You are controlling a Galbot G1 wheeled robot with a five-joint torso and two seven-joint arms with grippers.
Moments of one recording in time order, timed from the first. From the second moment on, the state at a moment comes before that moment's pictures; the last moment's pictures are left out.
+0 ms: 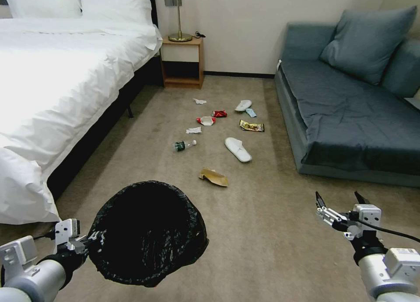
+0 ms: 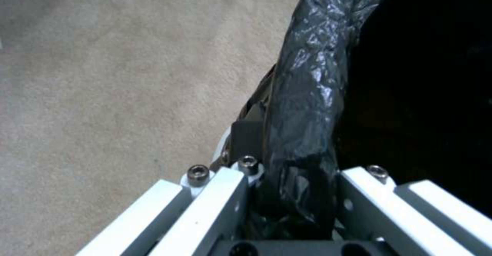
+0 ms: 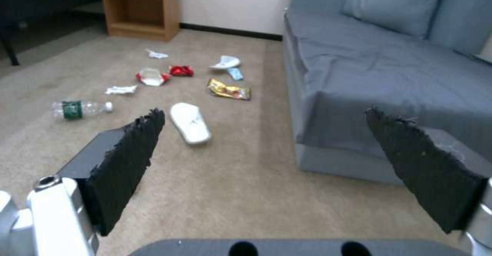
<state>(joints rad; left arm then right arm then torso) 1.89 -1.09 -1.01 -2.50 -1.26 0.74 -0.44 -1.80 1.38 0.86 2.37 0.25 -0.25 -0.02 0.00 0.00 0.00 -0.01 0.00</state>
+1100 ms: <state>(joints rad) 1.87 -1.10 -0.99 -2.50 -1.25 0.74 -0.45 -1.80 1.37 0.85 2.36 0.25 -0.24 -0.02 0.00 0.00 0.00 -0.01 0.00</state>
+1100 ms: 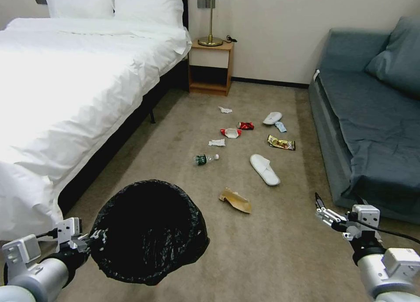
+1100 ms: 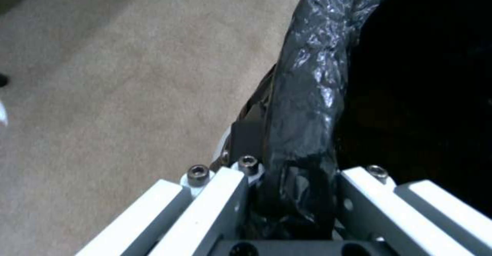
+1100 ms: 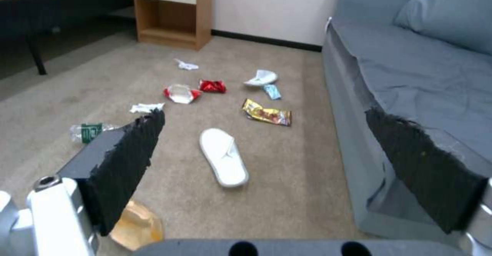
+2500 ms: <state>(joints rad) 1.78 -1.00 -0.98 -2.50 -1.35 0.74 -0.53 -1.78 1.27 0.84 2.28 0.34 -0.22 -0.06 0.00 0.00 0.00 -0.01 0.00</state>
